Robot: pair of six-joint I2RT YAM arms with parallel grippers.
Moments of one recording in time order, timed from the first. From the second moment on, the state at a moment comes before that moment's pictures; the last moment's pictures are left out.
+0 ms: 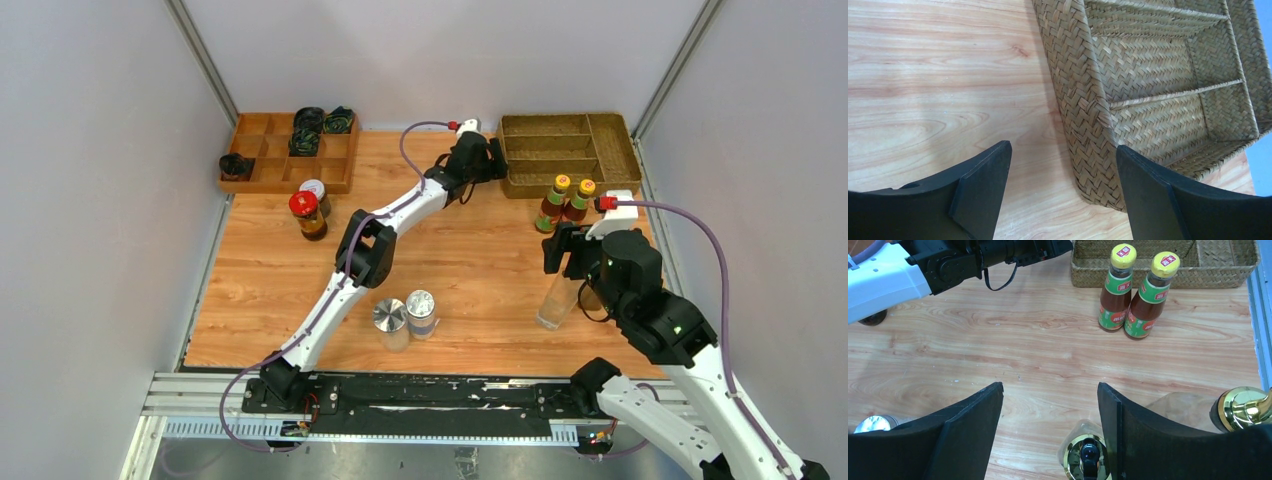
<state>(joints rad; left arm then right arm) -0.66 2.73 2.46 -0.13 -0.12 -0.64 0.60 0.63 0.97 -0.70 0.39 0.27</state>
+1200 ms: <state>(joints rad) -0.68 2.71 2.48 -0.28 -0.14 -0.62 0.60 0.59 0.96 -0.67 0.38 0.27</state>
